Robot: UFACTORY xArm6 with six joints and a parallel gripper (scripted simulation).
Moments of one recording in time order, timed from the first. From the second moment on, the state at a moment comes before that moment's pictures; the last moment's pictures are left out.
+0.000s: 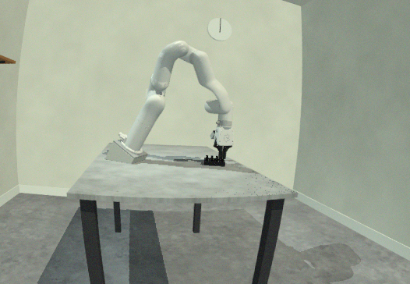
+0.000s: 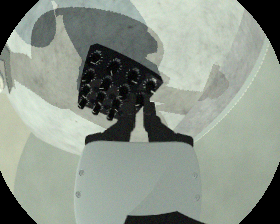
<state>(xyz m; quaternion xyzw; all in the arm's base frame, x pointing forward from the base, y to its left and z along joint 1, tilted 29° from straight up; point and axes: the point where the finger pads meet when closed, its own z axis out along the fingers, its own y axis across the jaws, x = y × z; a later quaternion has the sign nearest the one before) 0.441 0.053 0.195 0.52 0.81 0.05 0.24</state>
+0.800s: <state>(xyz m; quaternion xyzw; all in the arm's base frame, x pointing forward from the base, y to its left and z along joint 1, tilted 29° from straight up) 0.441 0.053 0.195 0.62 0.74 0.08 0.24</state>
